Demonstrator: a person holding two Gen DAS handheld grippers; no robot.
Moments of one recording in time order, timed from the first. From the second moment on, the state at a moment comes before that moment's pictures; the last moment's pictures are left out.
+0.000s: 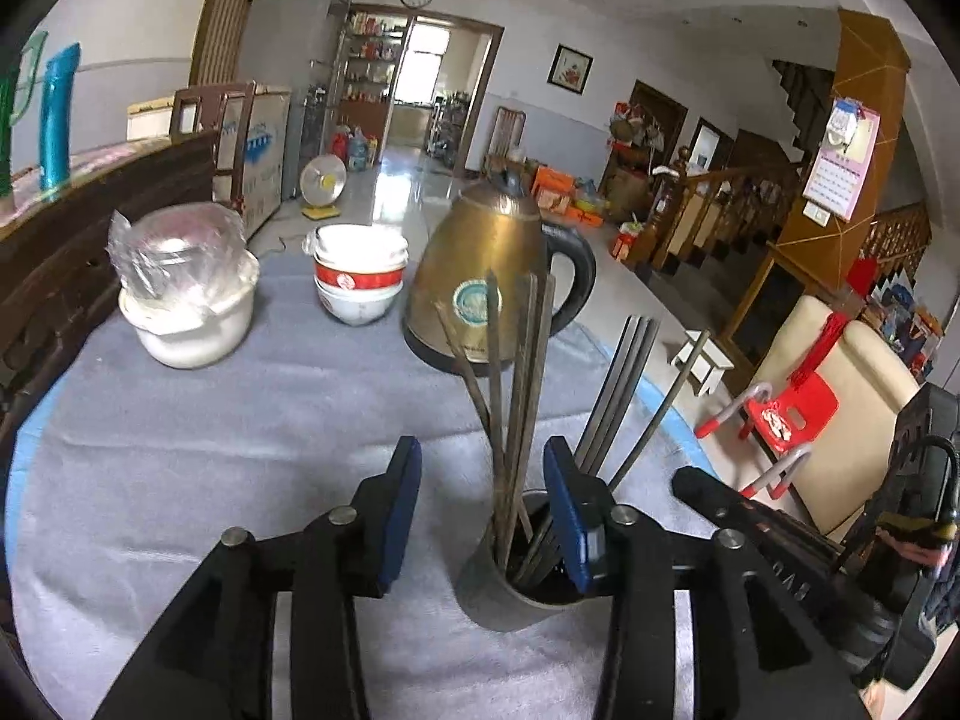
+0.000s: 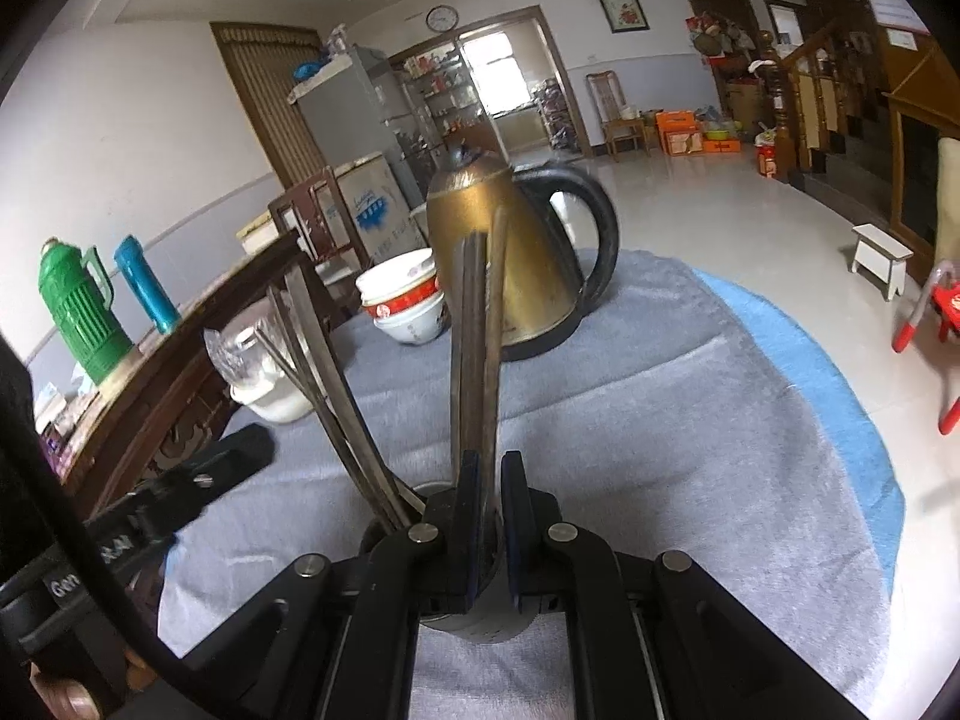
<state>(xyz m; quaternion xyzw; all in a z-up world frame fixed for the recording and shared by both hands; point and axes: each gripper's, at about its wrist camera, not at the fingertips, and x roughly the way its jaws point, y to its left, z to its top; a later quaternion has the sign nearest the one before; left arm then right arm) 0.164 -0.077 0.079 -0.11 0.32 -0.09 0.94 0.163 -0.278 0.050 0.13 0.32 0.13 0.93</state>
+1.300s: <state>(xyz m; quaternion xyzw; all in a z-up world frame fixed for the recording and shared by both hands) 0.050 -0.017 0.047 -0.08 0.36 -0.01 0.93 0.015 -0.240 0.056 0.11 0.30 0.10 0.94</state>
